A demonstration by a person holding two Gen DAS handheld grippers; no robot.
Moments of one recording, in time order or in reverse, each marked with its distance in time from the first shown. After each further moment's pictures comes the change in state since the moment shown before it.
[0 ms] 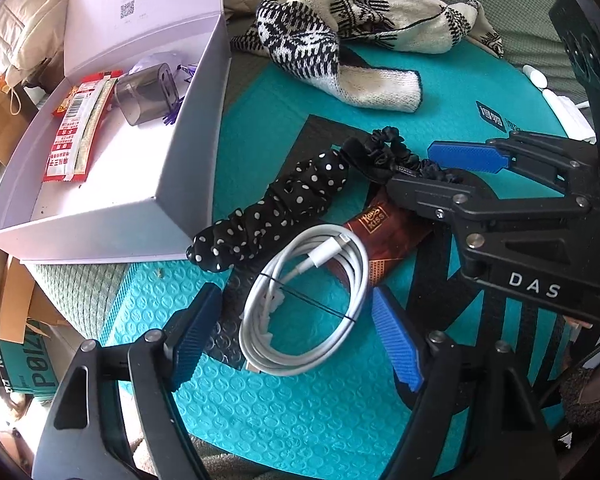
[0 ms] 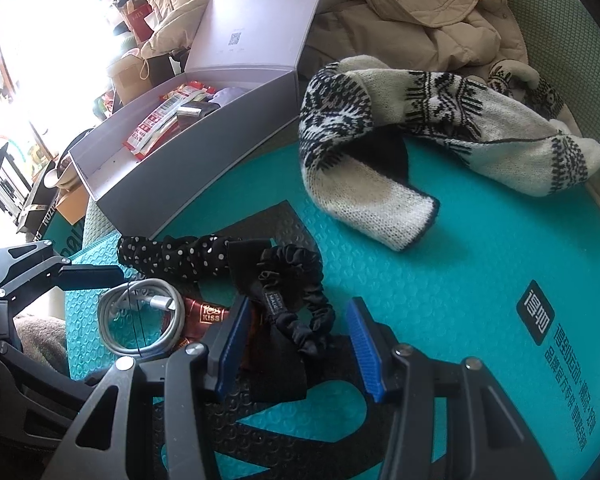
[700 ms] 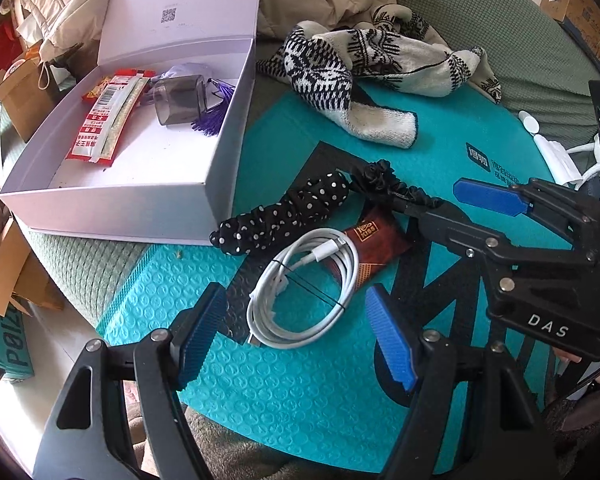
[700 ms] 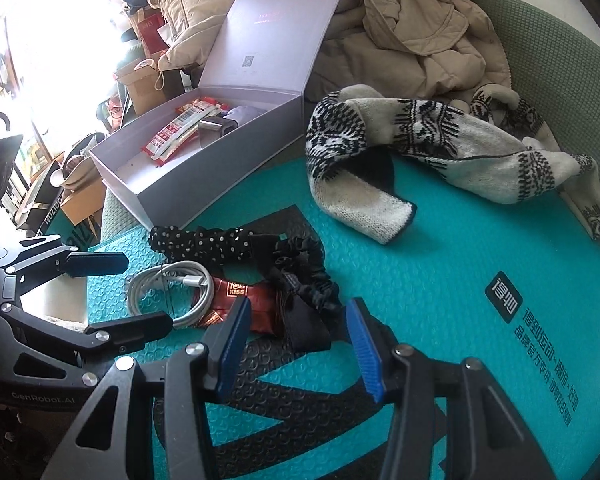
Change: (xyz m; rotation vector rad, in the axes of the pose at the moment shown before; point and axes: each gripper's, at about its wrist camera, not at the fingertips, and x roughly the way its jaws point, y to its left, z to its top) left arm -0.029 0.015 -0.015 -0.113 -0.090 -0.046; right arm -0.041 0.015 -0.016 -0.029 -0.068 -0.038
